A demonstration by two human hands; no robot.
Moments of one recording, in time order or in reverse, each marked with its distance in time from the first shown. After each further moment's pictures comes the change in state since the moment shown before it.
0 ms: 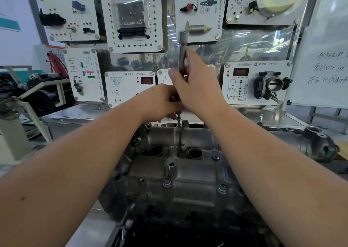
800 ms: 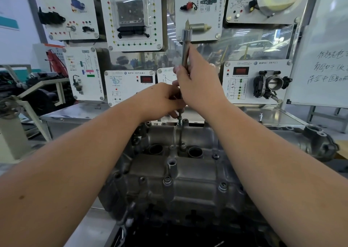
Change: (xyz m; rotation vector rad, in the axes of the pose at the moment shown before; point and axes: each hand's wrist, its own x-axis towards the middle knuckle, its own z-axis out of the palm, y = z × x) left_hand -0.002 0.003 0.000 -0.049 -0.013 -0.011; right_hand 0.002 -0.002 -0.003 0.009 -0.032 0.033
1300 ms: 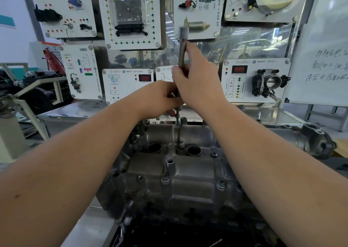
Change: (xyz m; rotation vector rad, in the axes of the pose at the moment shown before) left_hand 0.001 0.000 0.000 0.032 0.012 0.002; right_hand -0.002 -0.001 0.001 -0.043 0.056 -0.007
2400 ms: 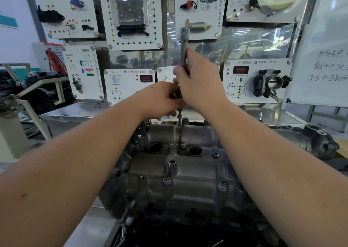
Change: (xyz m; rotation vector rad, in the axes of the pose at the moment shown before) left_hand -0.001 0.000 0.000 -0.024 -0.007 0.008; right_hand 0.003 0.000 0.000 -0.026 -0.021 -0.003
